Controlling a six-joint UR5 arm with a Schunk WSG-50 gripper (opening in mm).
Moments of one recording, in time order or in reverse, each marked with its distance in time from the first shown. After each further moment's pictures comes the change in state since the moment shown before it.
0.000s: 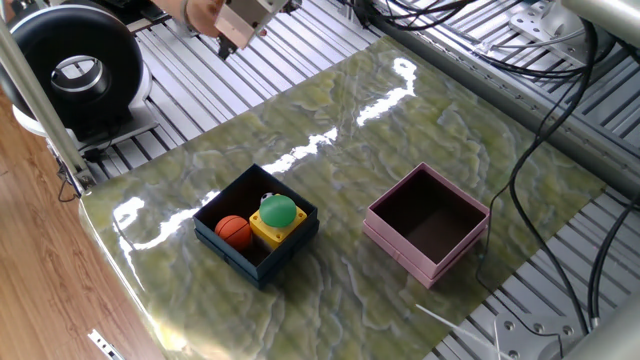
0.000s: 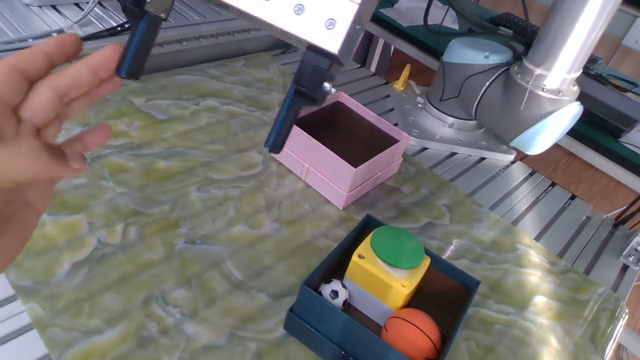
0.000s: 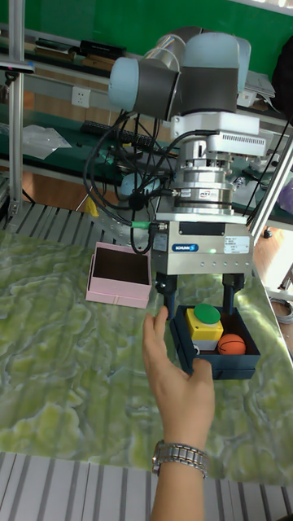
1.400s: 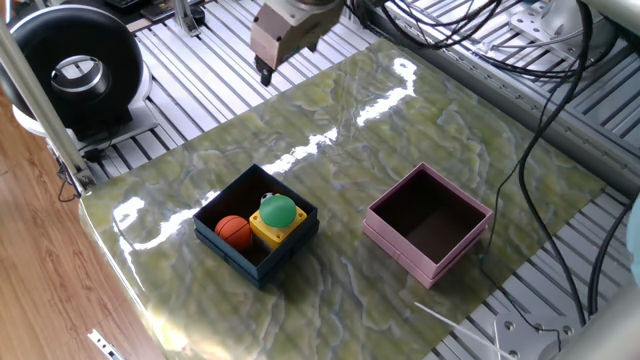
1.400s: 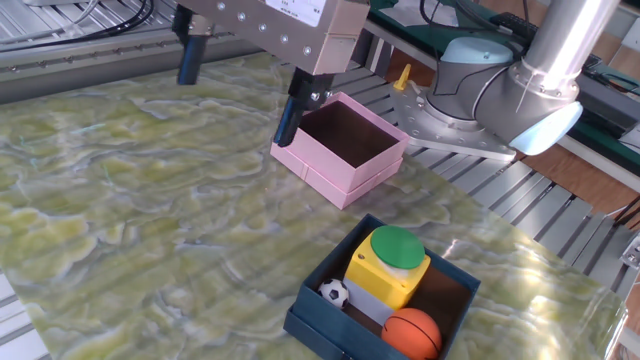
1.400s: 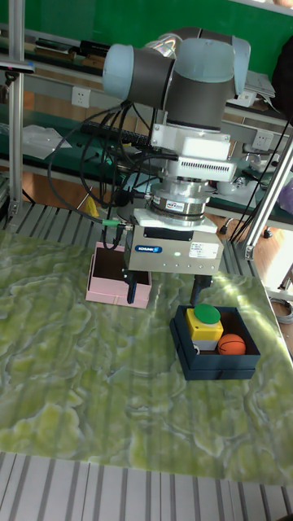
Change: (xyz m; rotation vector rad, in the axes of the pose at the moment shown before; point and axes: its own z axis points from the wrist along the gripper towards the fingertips) arm 0.082 -0.021 0.000 0.029 0.264 0.191
